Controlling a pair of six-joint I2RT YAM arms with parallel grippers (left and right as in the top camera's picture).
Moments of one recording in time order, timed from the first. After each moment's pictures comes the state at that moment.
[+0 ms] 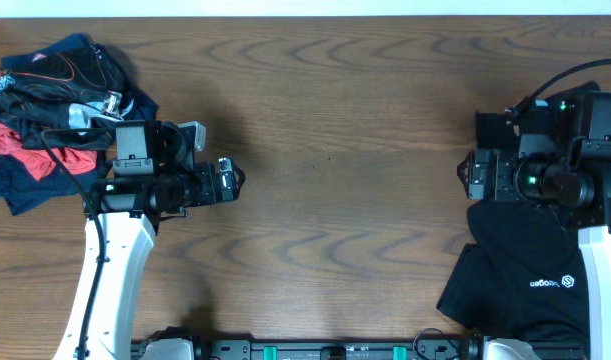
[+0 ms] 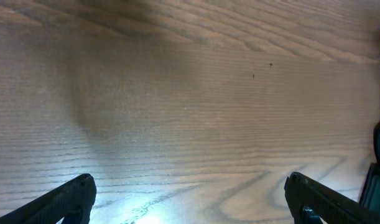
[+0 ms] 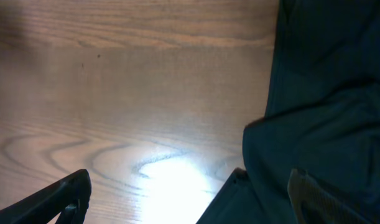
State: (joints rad) left arm 0.04 1.26 0.96 -0.81 0.42 -0.12; right arm -0.05 1.23 1.39 -1.28 -0.22 -0.01
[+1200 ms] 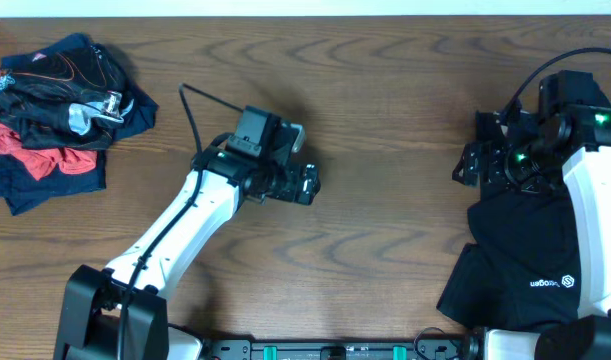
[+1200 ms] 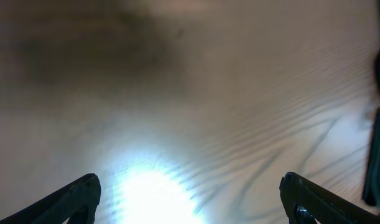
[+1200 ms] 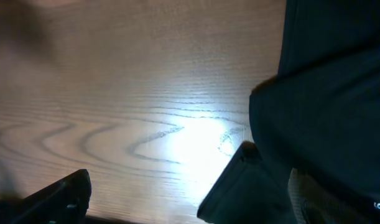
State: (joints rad) left arm -0.41 1.56 1.07 -0.63 0.33 -0.19; right arm -0.13 1.49 1.40 -1.33 -0.25 0.01
